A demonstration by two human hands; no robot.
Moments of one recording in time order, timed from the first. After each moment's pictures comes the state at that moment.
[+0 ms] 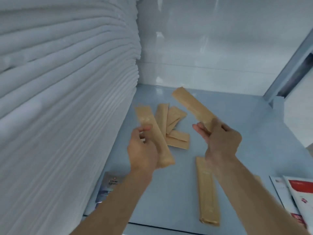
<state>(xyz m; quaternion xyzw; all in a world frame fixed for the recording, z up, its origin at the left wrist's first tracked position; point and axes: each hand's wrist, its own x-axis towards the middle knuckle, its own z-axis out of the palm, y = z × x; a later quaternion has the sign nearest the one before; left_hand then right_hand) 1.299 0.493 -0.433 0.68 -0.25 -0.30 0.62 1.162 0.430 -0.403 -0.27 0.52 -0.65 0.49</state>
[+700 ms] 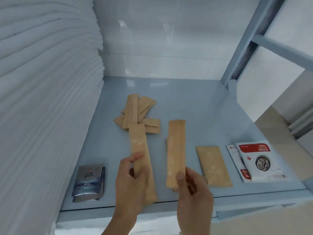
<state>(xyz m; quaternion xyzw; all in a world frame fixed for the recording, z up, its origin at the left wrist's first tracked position) 1.255 0.586 -0.471 0.63 -0.29 -0.45 0.57 1.136 0.603 -0.462 -0.38 0.64 -0.56 0.36</state>
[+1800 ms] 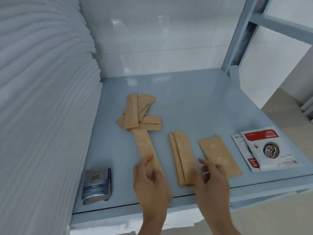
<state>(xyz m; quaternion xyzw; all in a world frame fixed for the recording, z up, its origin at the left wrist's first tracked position) 1.216 0.585 -0.482 0.71 -0.34 -0.27 0.56 1.095 0.585 -0.487 -0.52 0.71 -0.41 0.23</state>
